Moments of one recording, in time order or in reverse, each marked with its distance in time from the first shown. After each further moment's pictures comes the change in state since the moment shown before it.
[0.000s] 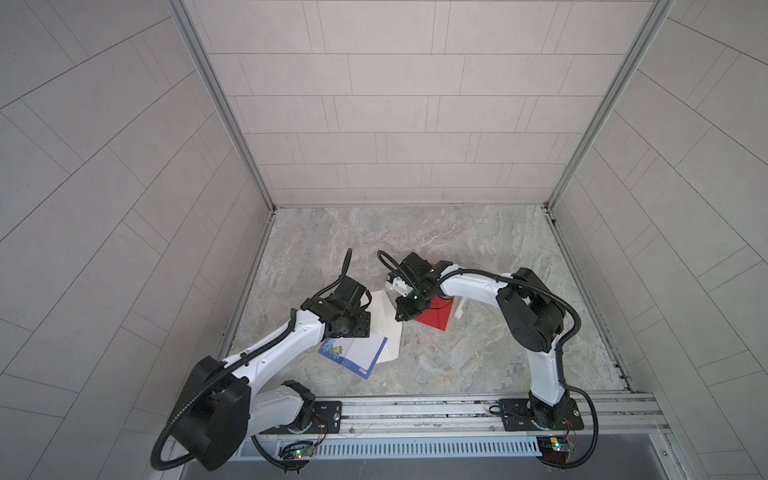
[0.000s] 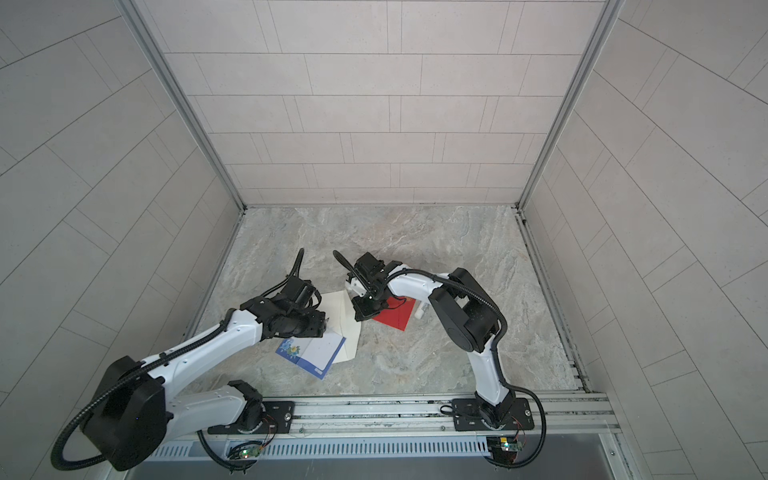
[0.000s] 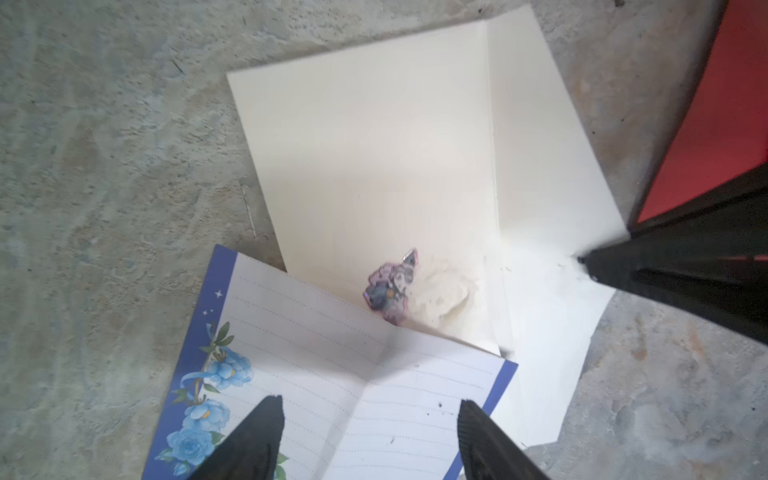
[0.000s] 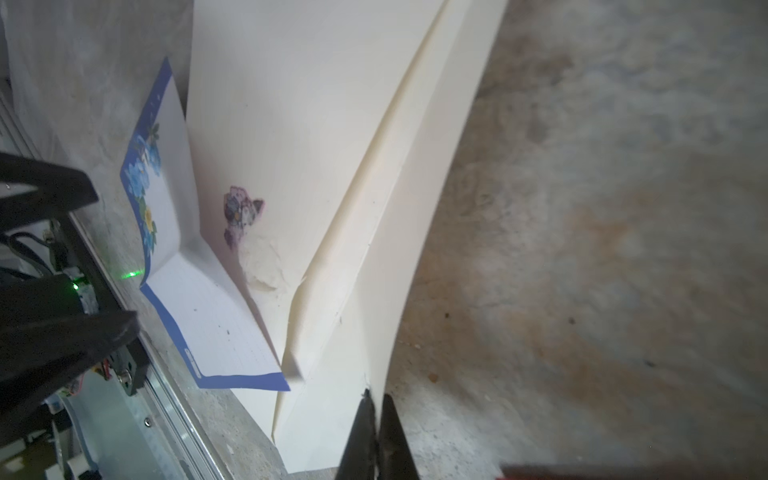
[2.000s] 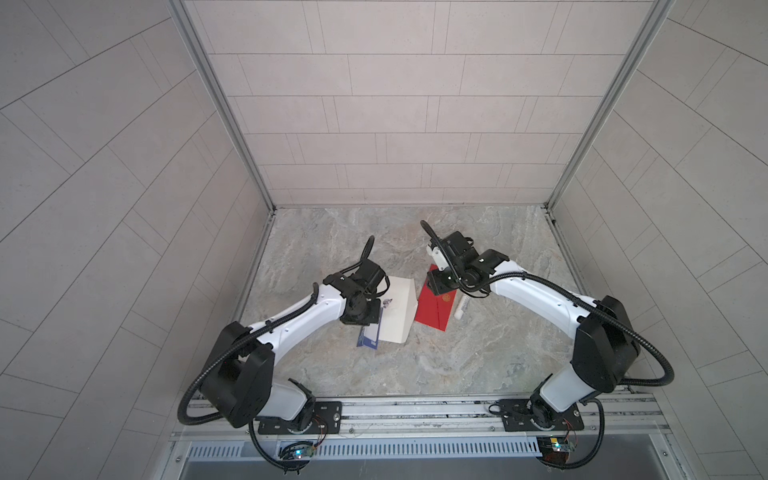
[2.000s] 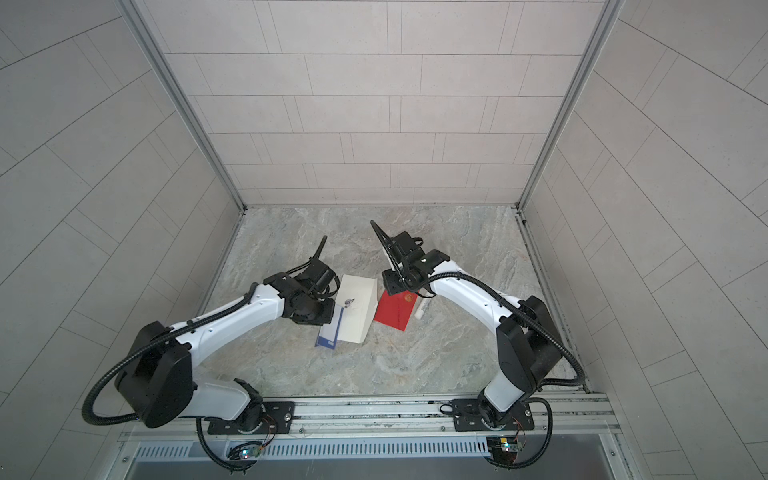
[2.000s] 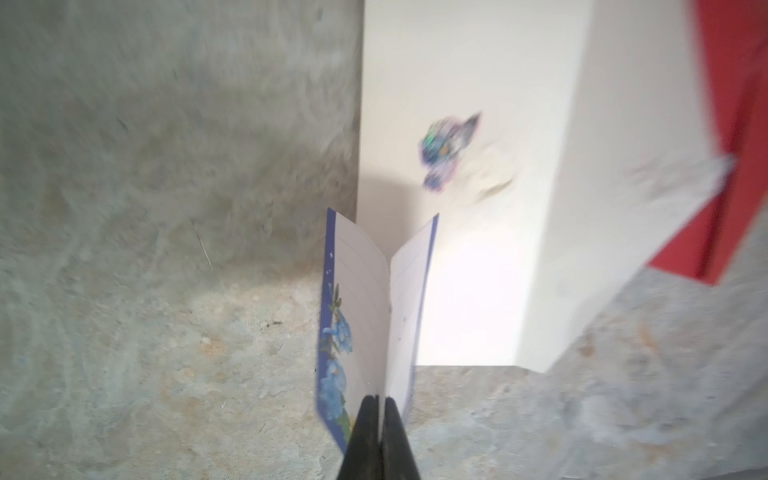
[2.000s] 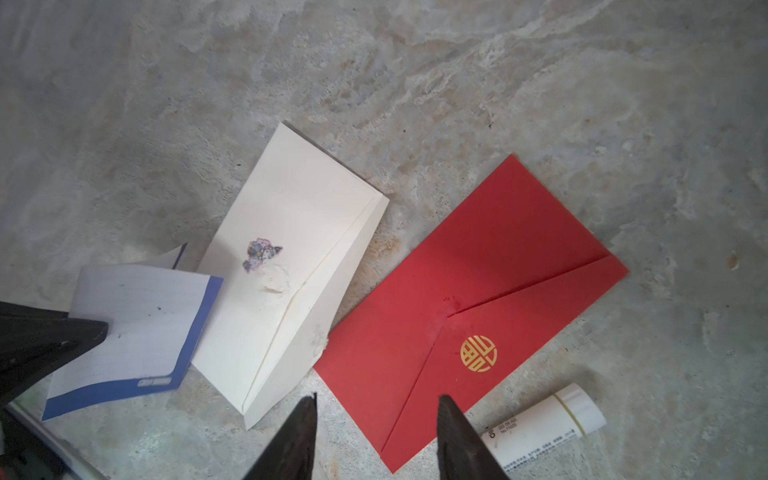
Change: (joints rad) left arm -0.066 0.216 0.355 -0.196 -0.014 -0.010; right arm -0.100 -0.446 -0.124 -0.060 0.405 0.056
